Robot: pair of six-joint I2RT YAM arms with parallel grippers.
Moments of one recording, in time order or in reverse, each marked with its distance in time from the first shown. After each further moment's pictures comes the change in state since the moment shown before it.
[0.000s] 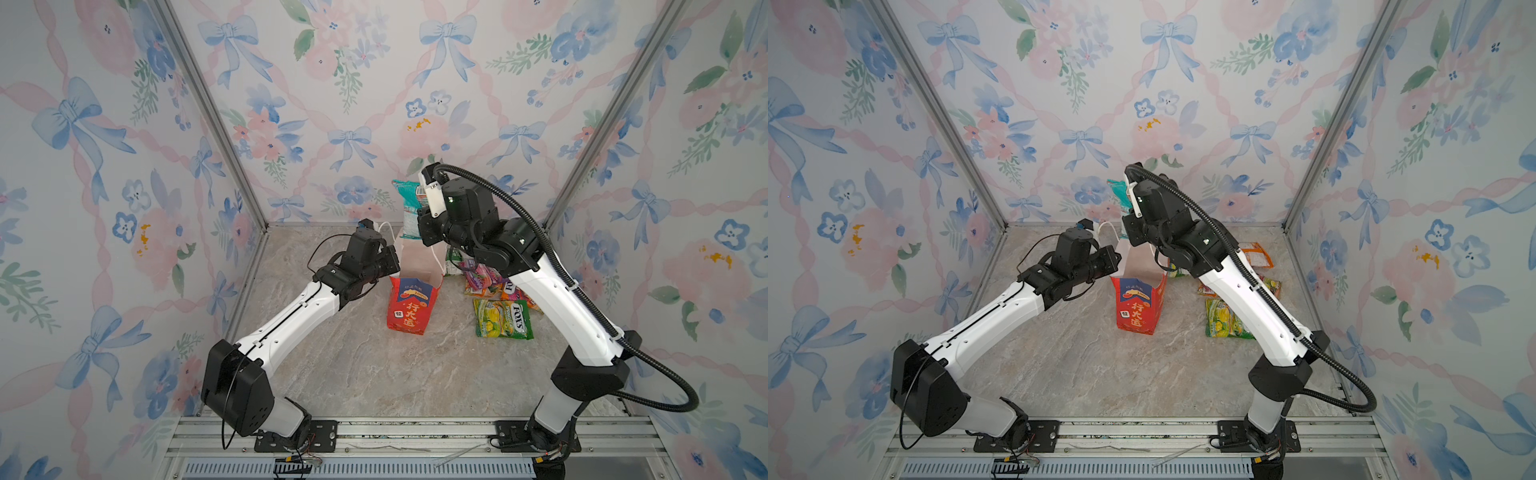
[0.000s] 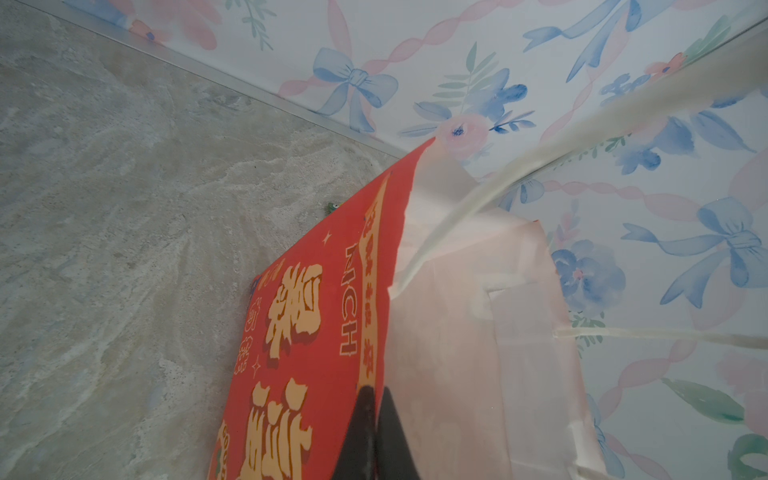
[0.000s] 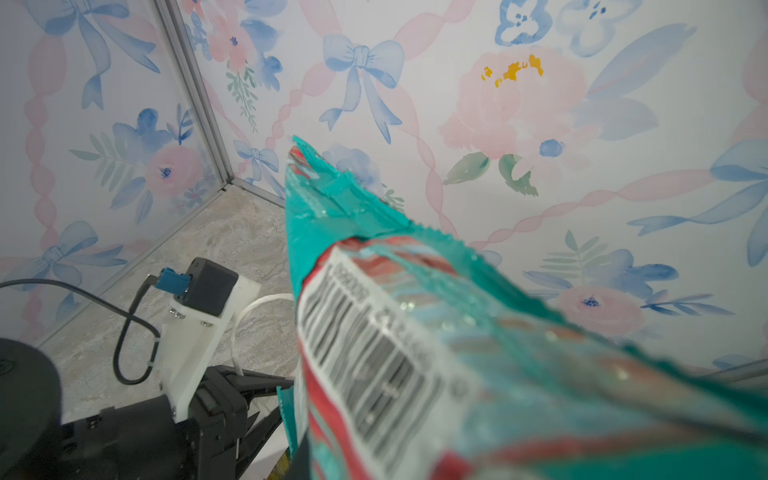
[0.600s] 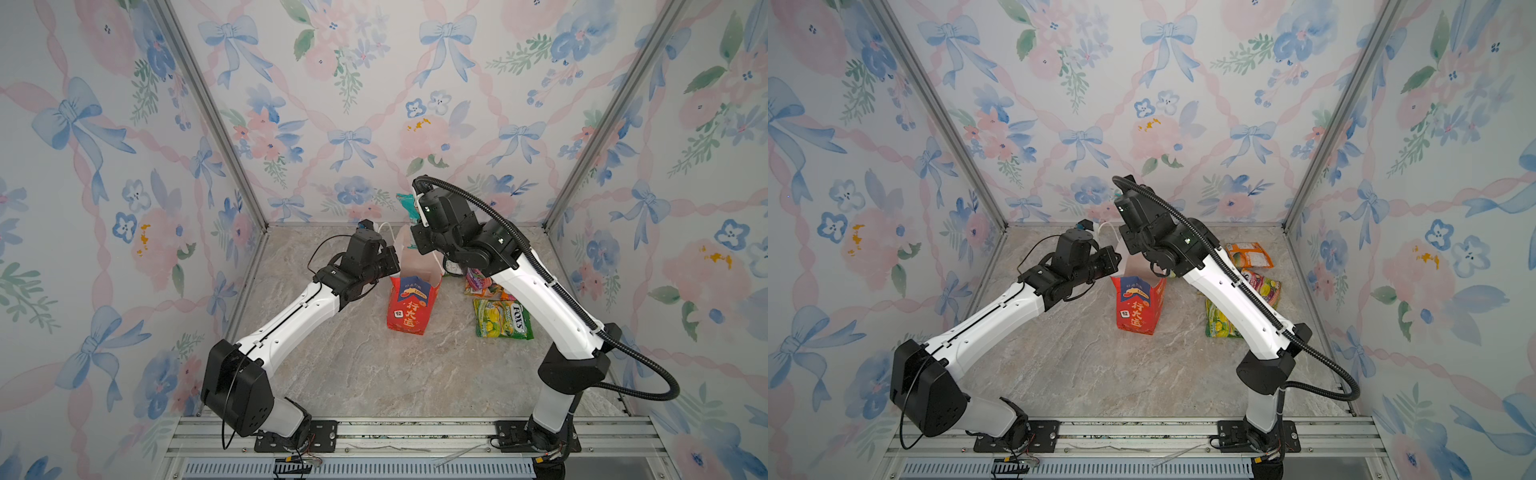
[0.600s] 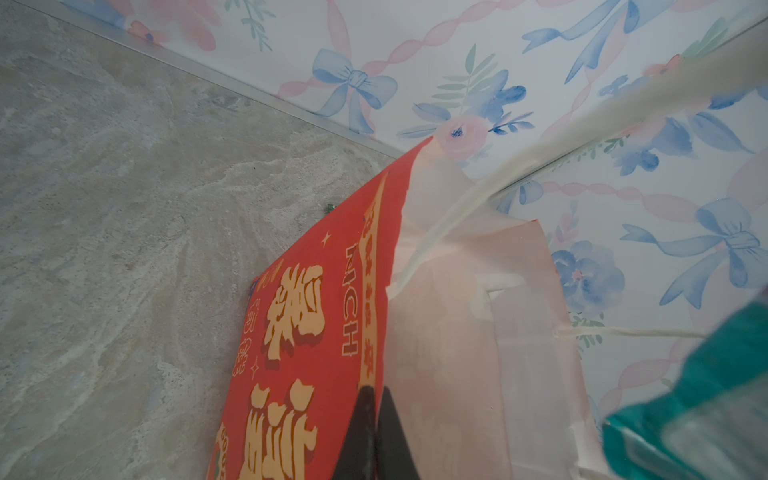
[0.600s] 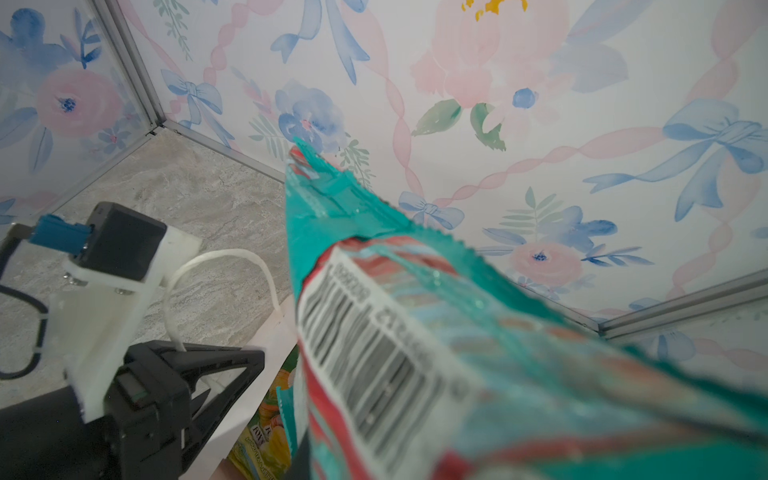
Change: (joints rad) left arm 0.000 -0.002 -0.013 0.019 0.000 0.000; right arm 0.023 0.061 0.048 -0.146 0.135 0.036
